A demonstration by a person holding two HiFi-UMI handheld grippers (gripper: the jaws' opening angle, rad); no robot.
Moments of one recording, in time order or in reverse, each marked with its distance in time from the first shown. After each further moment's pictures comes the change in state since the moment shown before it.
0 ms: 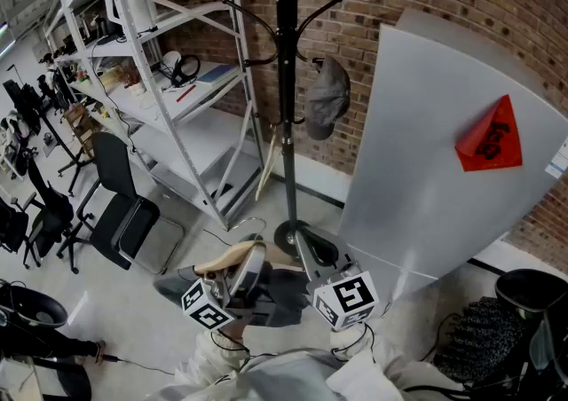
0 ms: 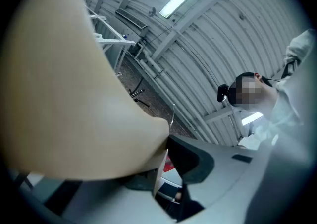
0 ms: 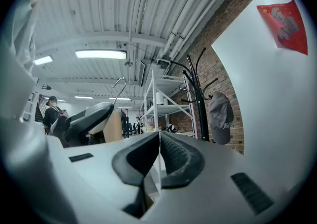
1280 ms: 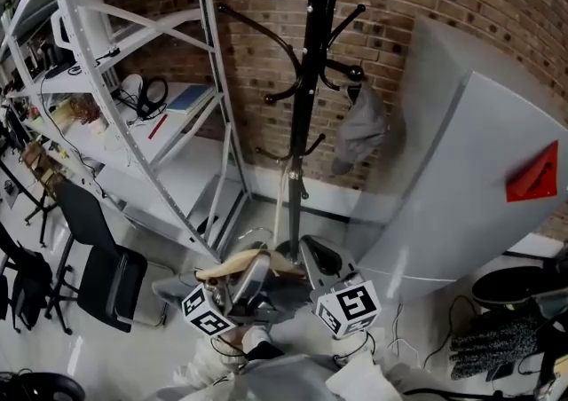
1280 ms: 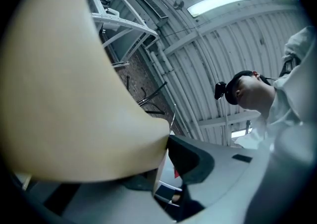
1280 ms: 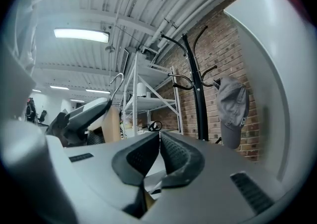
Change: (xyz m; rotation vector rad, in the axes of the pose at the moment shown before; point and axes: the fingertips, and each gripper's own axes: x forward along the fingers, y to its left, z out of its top) left arm 0.022 0.211 0.105 -0.178 0.113 -0.165; right arm 0.213 -0.029 -0.034 -0.023 0.044 -0.256
